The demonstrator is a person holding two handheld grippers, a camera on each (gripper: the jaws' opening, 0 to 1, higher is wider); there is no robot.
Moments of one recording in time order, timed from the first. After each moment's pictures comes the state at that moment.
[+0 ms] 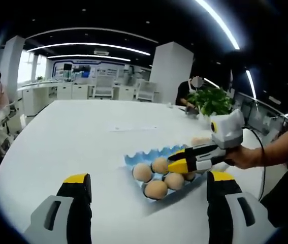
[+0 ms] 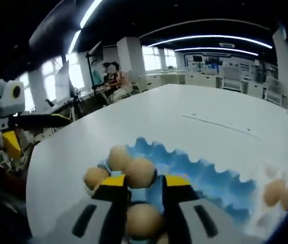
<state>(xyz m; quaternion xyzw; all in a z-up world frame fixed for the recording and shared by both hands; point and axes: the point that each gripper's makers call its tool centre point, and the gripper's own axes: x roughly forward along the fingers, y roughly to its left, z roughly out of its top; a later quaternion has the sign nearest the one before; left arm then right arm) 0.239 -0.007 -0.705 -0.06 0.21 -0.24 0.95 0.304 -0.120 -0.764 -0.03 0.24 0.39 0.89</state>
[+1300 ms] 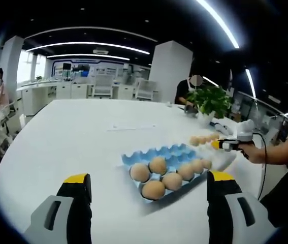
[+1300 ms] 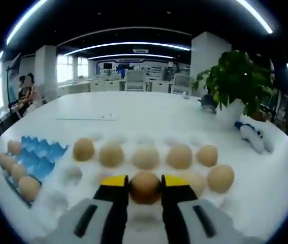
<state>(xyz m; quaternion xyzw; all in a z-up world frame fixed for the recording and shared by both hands) 0.239 -0.014 -0.706 -0.06 0.21 -0.24 0.94 0.334 -0.412 -0.780 -0.01 0.23 0.01 0.97</state>
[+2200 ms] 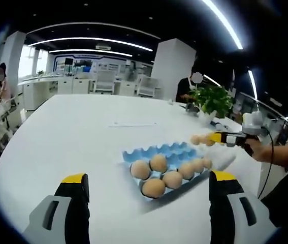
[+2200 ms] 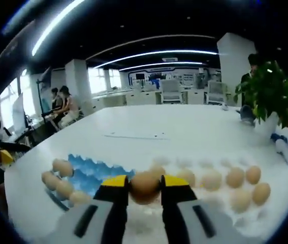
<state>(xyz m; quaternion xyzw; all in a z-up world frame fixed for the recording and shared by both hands) 0.239 -0.012 -0.709 -0.07 0.23 -0.24 0.94 0.326 -0.287 -0.726 0.02 0.19 0.19 0.96</state>
